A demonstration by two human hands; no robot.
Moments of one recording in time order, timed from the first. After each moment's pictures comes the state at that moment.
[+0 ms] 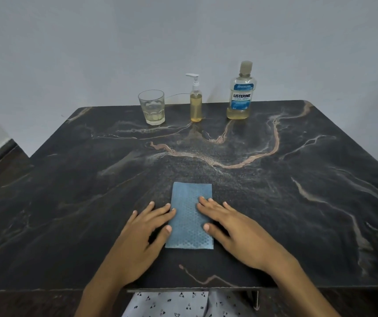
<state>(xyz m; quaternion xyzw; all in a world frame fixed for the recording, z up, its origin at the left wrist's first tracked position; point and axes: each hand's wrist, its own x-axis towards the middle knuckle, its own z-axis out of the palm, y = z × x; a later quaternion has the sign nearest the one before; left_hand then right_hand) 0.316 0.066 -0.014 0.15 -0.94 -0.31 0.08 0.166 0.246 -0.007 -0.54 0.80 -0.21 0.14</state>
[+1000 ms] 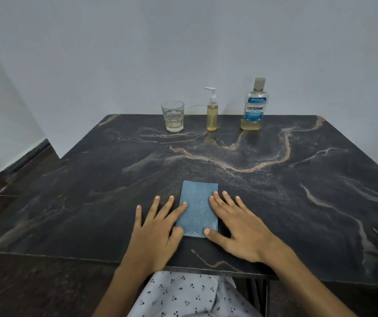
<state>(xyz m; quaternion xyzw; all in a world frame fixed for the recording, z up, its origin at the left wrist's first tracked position) 0.330 0.088 -0.016 0.24 -0.96 -0.12 0.06 0.177 0.241 -0.011 -0.55 0.82 -0.09 0.08</state>
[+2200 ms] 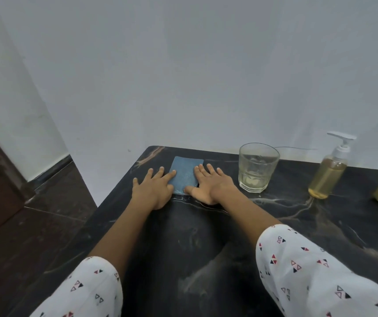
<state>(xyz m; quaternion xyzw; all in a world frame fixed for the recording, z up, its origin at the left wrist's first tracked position) 0.170 -0.307 -0.006 0.38 -0.92 -0.08 -0.05 0.038 -0.204 0.004 -0.52 0.85 0.03 0.12</state>
